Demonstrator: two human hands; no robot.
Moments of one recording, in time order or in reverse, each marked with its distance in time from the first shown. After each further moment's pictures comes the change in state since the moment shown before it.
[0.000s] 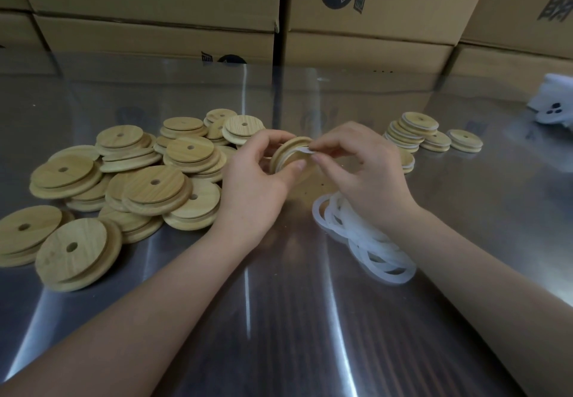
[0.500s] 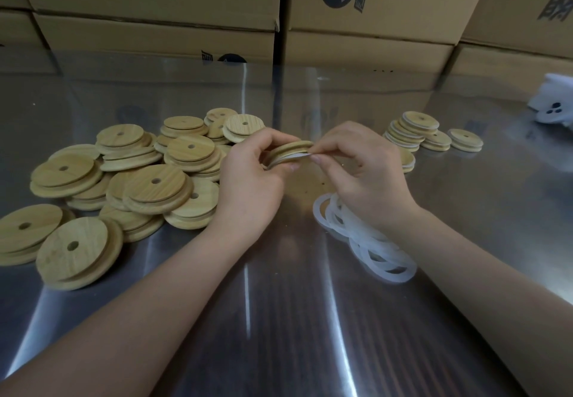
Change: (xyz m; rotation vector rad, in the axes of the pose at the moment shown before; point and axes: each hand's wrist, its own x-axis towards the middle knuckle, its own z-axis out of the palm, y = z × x) left_hand 0.003 0.001 -0.005 0.095 -0.018 0.065; right_hand 0.000 -0.003 -0.001 -0.023 -0.008 -0.057
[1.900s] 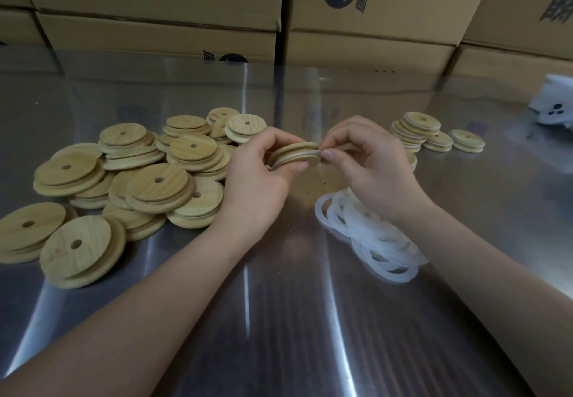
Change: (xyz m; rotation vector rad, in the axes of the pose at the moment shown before) left_hand 0.000 -0.002 0.002 -0.069 -0.024 -0.019; right_hand 0.003 0.006 -0.007 0.165 -0.105 0.224
